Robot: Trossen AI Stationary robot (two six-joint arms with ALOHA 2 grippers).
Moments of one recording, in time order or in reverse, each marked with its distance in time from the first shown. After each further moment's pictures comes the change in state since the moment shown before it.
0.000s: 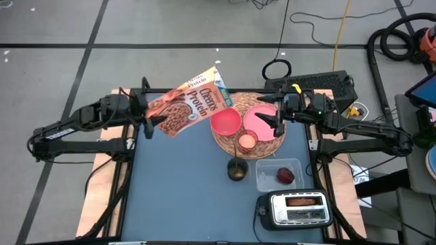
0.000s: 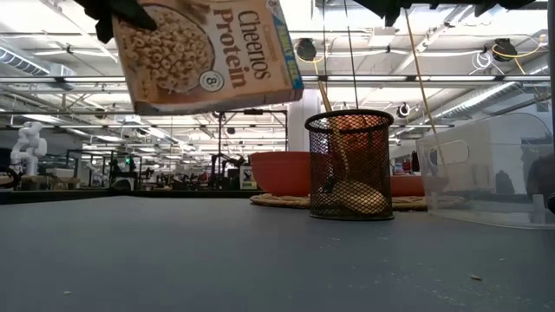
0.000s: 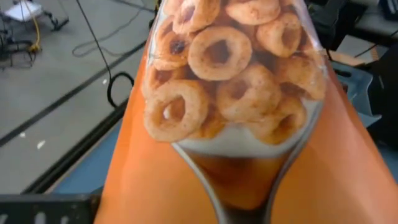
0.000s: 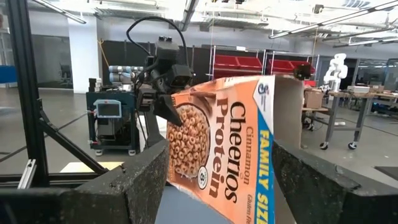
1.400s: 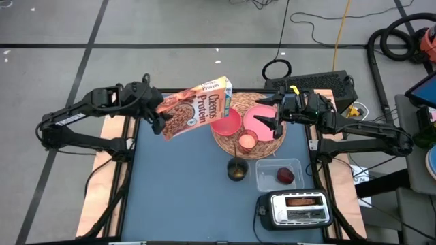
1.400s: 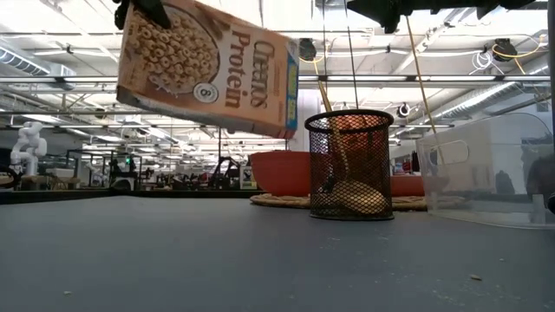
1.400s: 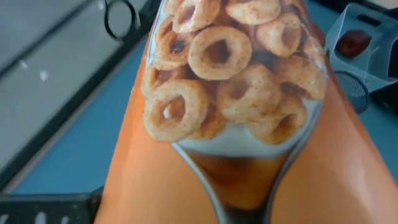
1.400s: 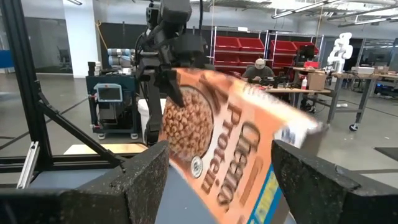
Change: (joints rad) left arm -0.003 0.378 0.399 -0.376 0.040 -0.091; right arm 0.000 0.000 0.000 -0.080 0.000 0.000
